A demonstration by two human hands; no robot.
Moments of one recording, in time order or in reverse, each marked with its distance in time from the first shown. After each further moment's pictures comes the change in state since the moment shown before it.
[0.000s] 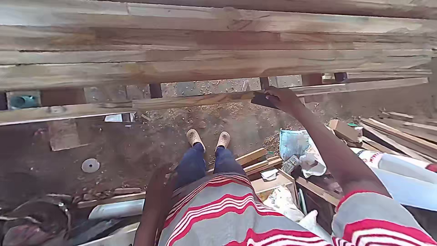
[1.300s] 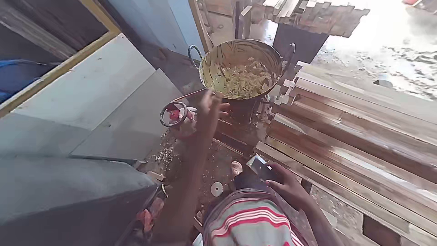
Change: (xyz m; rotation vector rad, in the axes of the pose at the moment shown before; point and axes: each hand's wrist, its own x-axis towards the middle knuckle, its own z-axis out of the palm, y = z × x) left_hand 0.246 -0.477 -0.813 -0.778 0.713 0.079; right_hand 0.410 -0.951 0.304 0.722 -0.429 -0.368
